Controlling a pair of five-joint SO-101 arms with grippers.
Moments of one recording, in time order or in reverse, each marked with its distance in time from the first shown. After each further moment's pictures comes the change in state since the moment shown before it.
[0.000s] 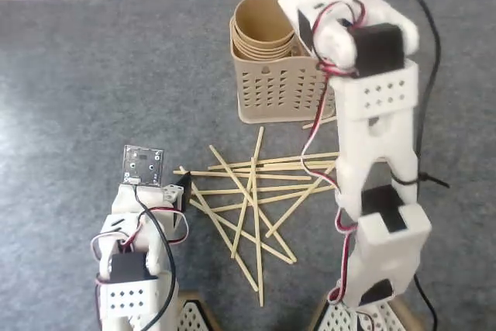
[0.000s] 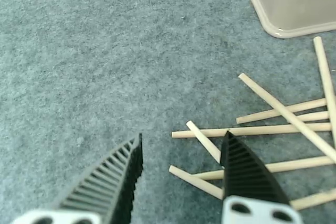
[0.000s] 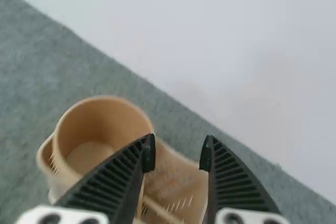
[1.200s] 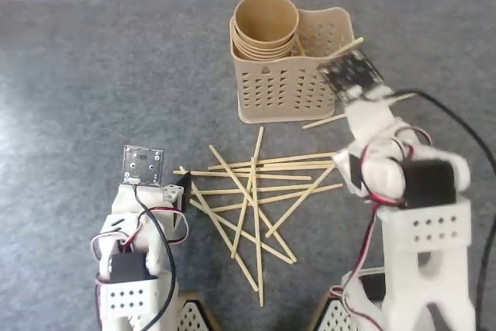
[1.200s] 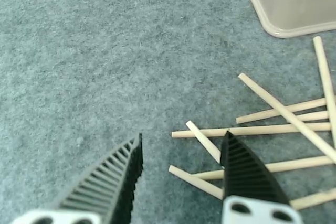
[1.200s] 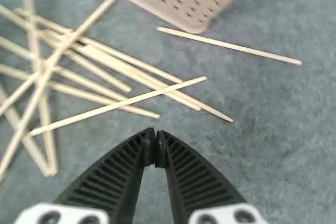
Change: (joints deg) left arm 0.0 0.0 0.0 0.1 0.0; right arm 9.8 -61.4 87.2 3.2 0.1
